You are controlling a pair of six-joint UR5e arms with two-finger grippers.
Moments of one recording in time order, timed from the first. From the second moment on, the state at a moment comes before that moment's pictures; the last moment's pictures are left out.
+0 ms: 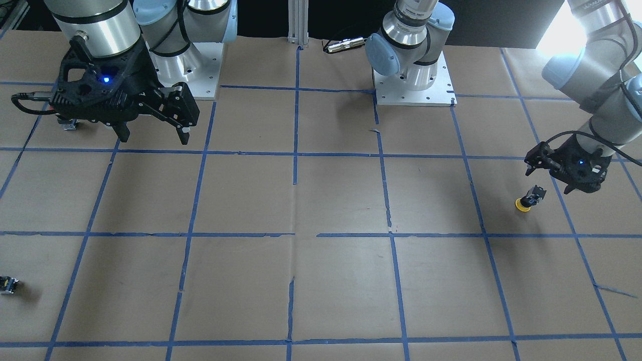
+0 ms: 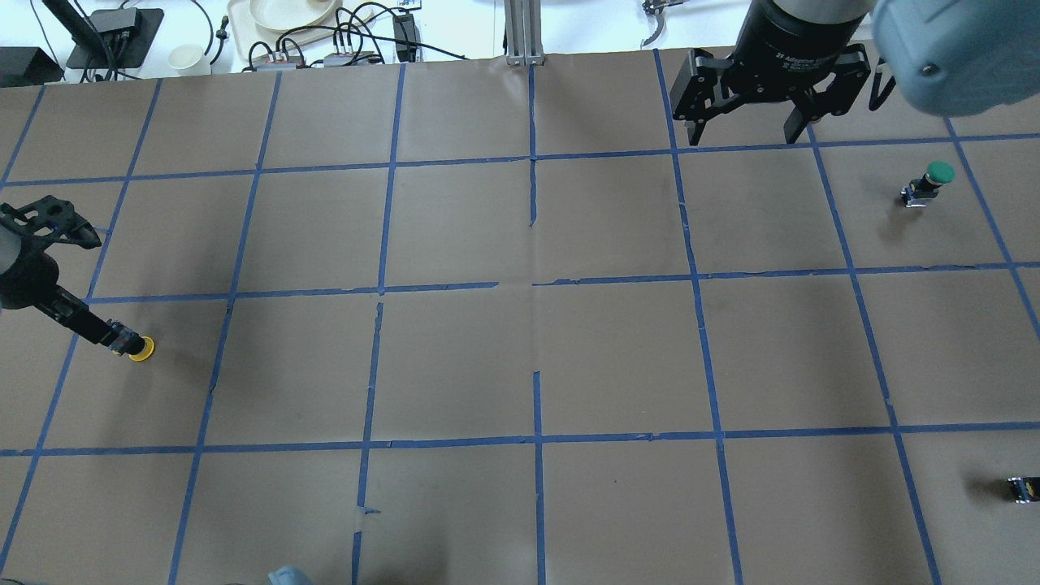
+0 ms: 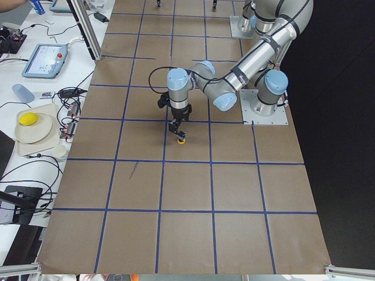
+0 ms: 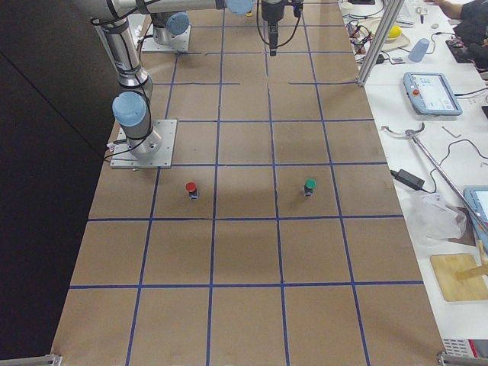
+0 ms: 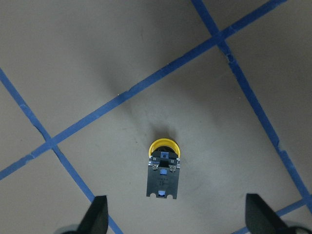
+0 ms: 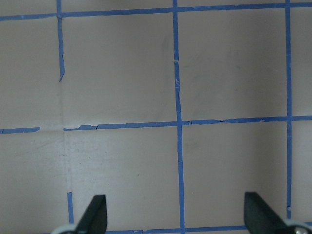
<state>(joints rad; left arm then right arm) -0.90 -1.74 -1.99 -0.98 1.66 1.27 1.63 -1.52 1.48 -1.63 -1.58 0.09</state>
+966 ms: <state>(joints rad) -0.88 -1.82 -2.01 -0.84 1.60 1.45 1.63 -1.52 1.48 -1.63 -1.58 0.09</state>
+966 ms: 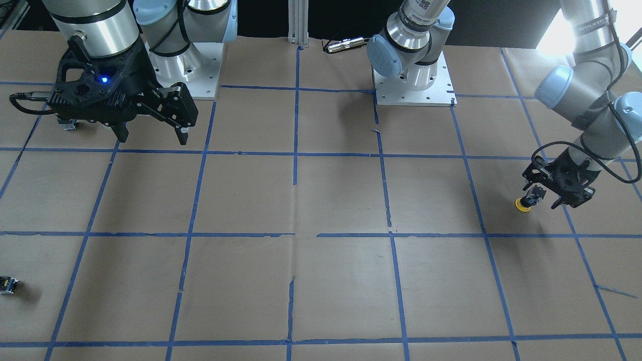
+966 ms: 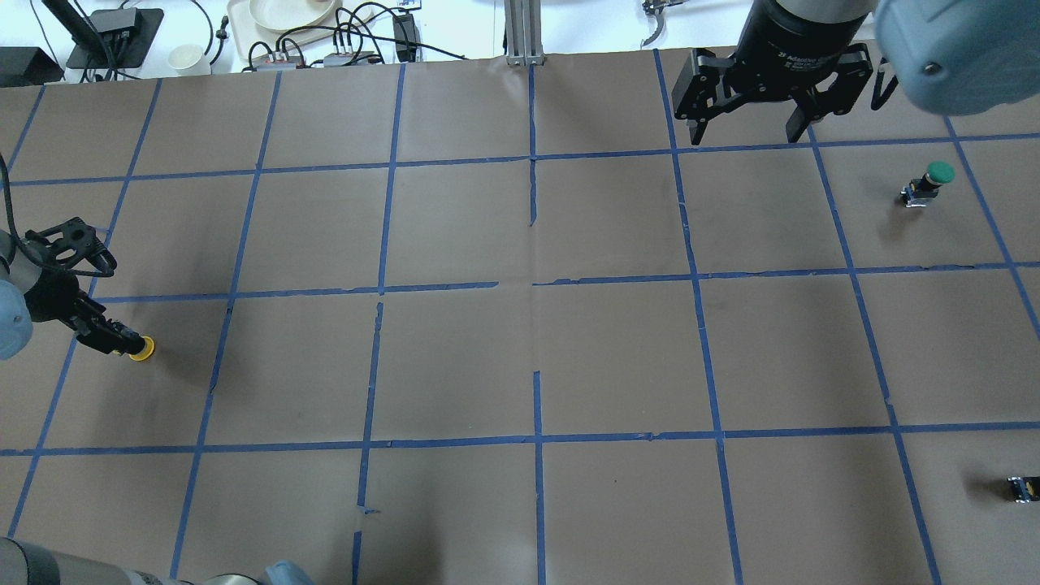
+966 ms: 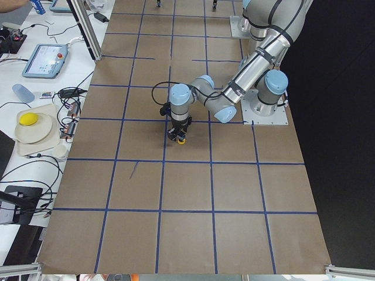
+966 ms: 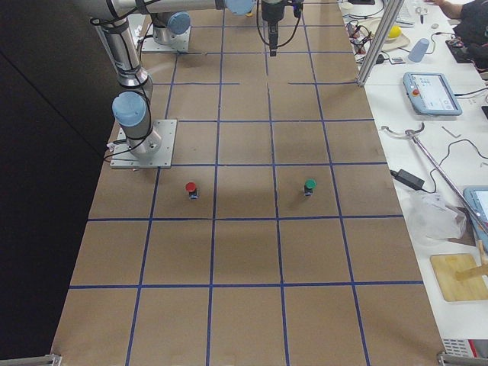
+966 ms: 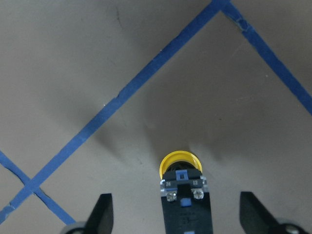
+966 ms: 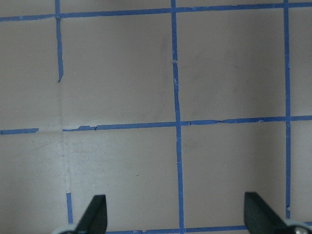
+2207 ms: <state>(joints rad) -0.95 -1.71 -2.01 -1.11 1.33 1.18 1.62 -1.51 1.48 -1.63 -1.58 0.09</state>
